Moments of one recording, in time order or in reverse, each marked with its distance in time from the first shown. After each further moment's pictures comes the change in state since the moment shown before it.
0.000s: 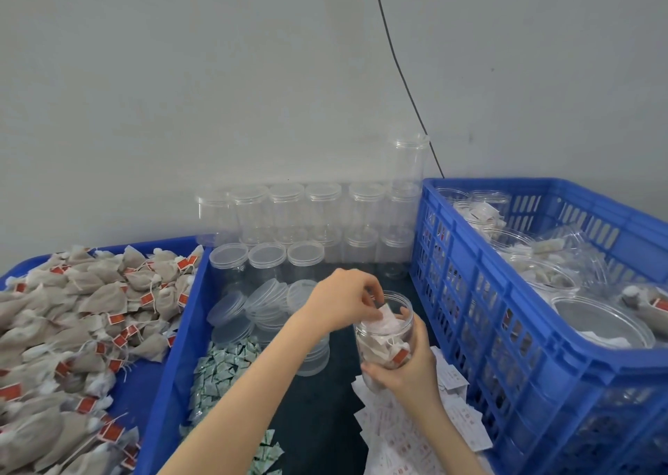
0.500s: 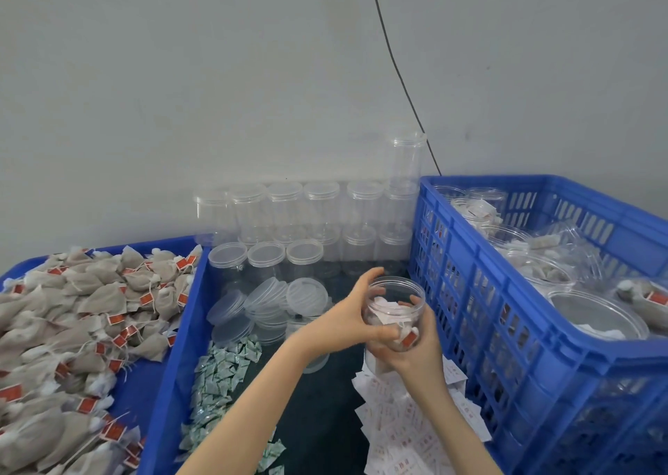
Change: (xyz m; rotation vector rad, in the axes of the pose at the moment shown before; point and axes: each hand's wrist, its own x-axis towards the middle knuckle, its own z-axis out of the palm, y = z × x) left_hand -0.015 -0.025 0.035 -0.672 -0.193 0.065; right_hand 0.010 -0.009 -0.004 0.050 0.057 0.025
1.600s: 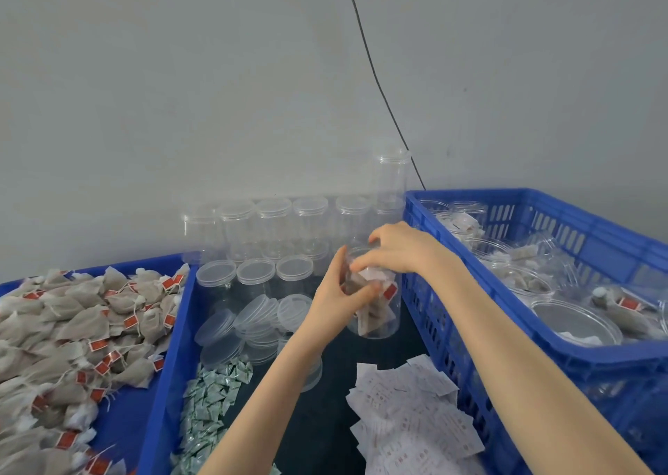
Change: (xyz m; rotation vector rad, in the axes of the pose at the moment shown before) left_hand 0.020 0.021 -0.009 -0.190 0.433 0.106; right_hand 0.106 -0.185 0.010 -1.197 -0.439 0.022
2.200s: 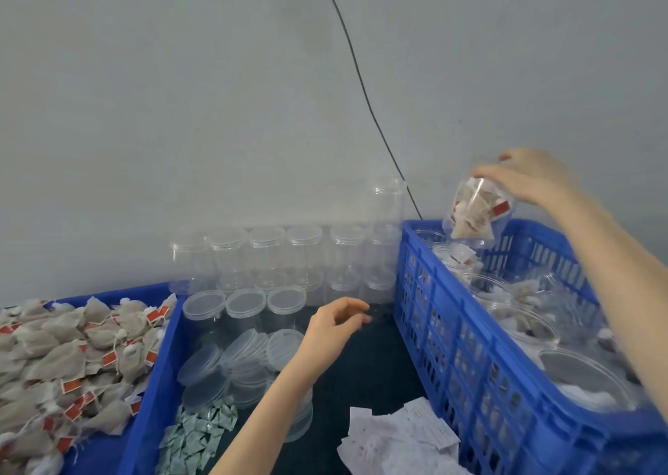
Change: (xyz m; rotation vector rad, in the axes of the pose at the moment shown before) left_hand 0.031 -0.012 0.001 0.135 0.003 0.011; right_hand 0.040 0.131 -0.147 0.099 0.566 0.262
